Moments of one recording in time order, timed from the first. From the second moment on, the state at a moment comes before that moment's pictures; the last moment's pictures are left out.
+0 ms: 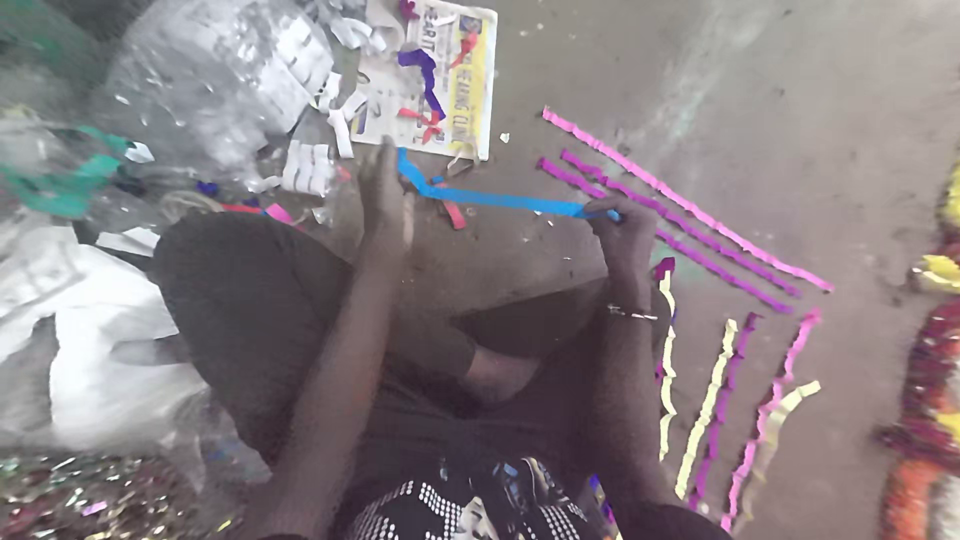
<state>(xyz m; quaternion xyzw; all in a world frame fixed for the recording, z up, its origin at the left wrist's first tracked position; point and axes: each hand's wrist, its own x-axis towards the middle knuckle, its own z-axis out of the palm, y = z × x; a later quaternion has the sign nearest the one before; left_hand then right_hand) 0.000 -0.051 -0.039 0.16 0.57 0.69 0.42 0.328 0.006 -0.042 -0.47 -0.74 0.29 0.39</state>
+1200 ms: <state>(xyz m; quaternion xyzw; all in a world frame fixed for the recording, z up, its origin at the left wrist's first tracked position) 0.065 -0.069 -0.037 0.52 0.40 0.41 0.63 0.272 -0.017 -0.047 -0.26 -0.73 0.44 0.44</state>
